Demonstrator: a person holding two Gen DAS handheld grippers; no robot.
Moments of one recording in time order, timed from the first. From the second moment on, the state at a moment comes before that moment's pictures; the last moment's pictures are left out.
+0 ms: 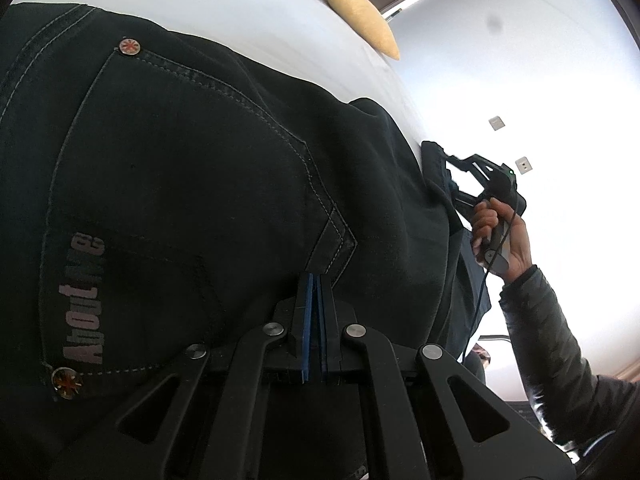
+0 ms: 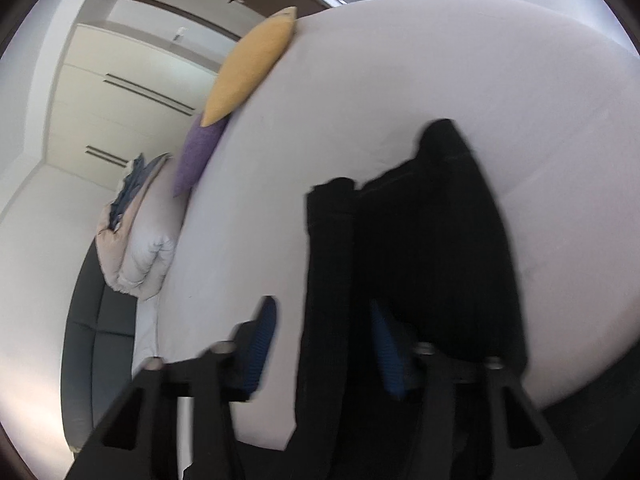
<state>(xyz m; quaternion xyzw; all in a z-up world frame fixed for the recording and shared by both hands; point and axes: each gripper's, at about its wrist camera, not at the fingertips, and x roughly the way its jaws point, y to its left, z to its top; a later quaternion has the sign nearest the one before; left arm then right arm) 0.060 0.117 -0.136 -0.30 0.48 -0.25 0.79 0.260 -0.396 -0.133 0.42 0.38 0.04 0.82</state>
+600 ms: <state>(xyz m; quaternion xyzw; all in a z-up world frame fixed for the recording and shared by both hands) 0.065 0.111 -0.138 -0.33 0.49 -0.24 0.77 0.040 -0.493 -0.097 0.46 0.23 -0.04 0.86</state>
